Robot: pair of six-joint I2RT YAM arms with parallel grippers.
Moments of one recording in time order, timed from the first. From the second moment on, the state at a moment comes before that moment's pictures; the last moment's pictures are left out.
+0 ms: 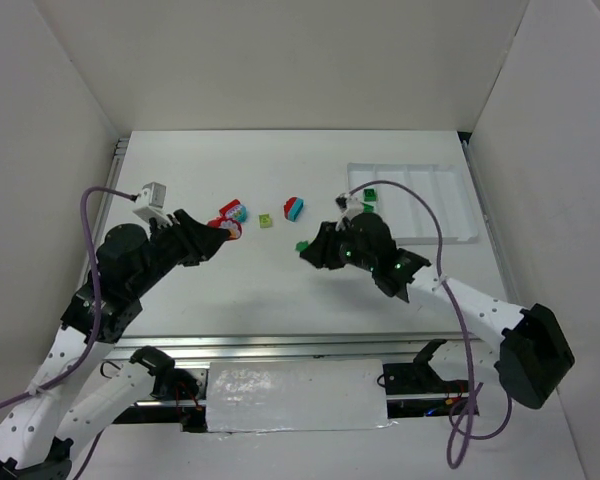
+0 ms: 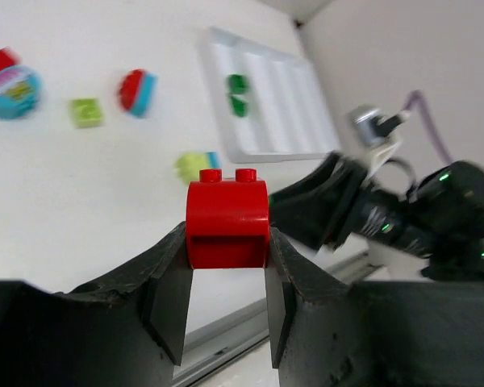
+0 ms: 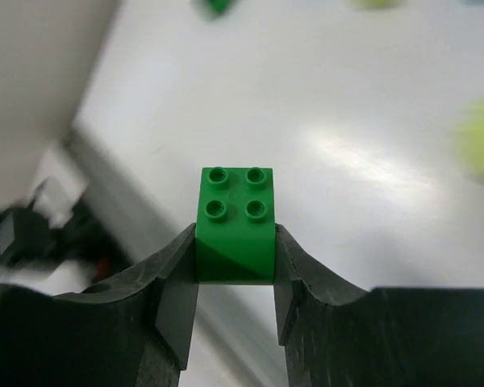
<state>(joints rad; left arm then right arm) -0.45 0.66 0.89 -0.39 0.12 -0.73 0.76 1.16 0.69 0.09 -0.21 0.61</state>
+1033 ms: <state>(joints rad) -0.45 0.55 0.86 -0.72 -0.16 -0.50 0.27 1.92 1.44 -0.47 0.18 0.48</state>
